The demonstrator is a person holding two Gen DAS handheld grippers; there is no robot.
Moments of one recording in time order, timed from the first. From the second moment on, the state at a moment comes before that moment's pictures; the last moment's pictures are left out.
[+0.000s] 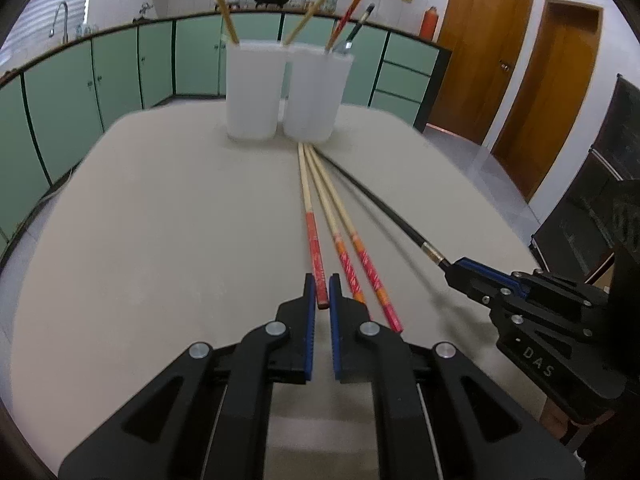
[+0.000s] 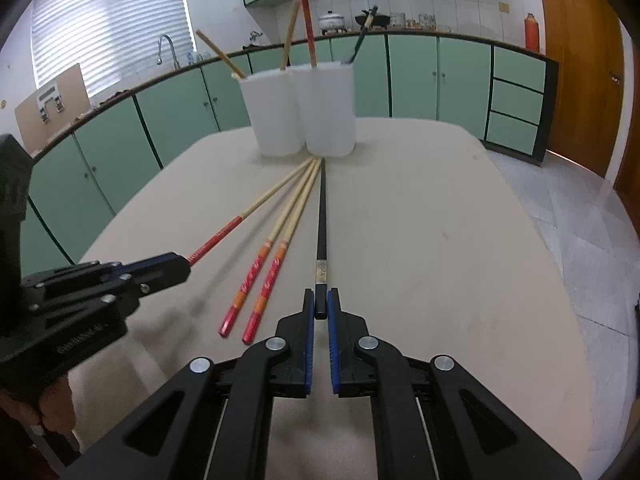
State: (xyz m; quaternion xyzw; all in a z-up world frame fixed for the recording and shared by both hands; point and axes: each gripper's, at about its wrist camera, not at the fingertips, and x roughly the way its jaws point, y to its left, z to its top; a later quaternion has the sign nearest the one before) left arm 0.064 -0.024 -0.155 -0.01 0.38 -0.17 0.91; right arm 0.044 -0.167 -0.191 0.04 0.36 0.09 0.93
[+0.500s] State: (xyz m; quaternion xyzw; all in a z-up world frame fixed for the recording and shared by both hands) left arm 0.059 -0.018 -0.092 -0.01 0.31 -0.18 0.93; right arm 0.043 -0.170 -0.138 0.03 0.31 0.10 0.95
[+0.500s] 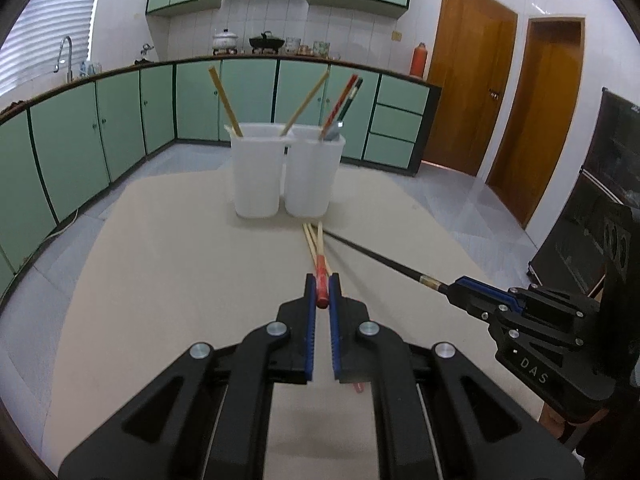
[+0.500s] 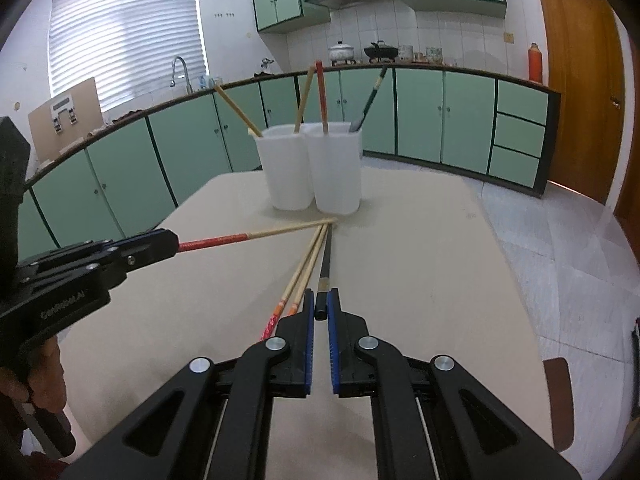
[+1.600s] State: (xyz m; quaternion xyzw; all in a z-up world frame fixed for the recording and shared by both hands) left arm 0.062 0.010 0.013 -0.02 0.19 -0.17 0.97; right arm 0.078 -0.187 -0.016 0.03 0.23 0.15 0.96
